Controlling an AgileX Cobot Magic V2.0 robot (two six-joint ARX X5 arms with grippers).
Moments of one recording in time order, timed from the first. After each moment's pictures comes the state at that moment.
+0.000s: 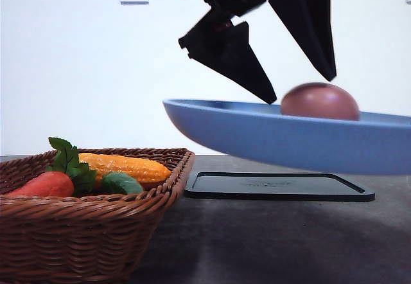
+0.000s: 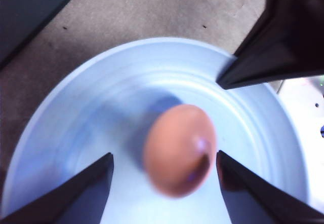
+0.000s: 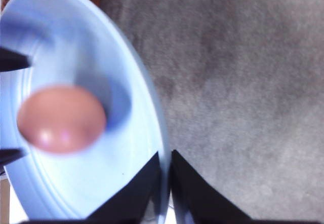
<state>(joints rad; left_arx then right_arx) -1.02 1.64 1.36 -0.67 0.16 -0.12 0.17 0.94 0.60 -0.77 -0.68 0.31</state>
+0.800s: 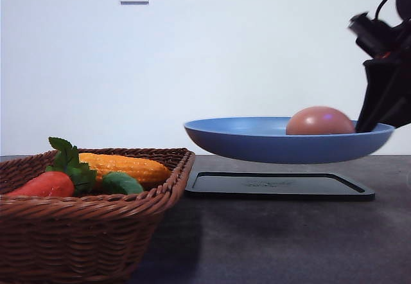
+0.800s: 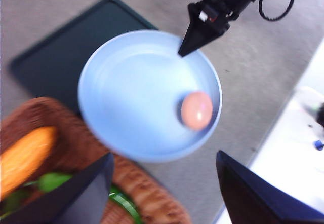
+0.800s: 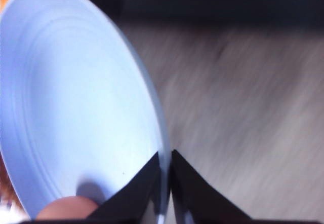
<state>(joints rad) -1.01 1.17 1.36 -0.90 -0.06 -0.13 0.08 1.44 0.97 -0.74 -0.64 0.17</state>
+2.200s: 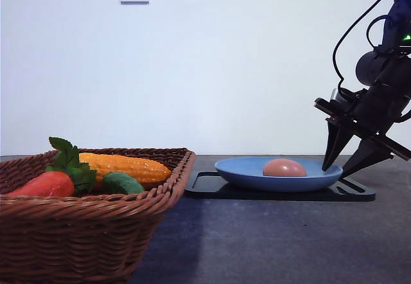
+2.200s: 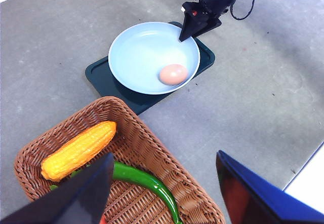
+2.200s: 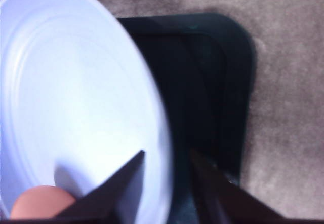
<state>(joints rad) -1.01 1.05 1.36 -0.96 -0.24 -0.19 0.00 2.03 1.46 -0.66 -0.55 0.17</state>
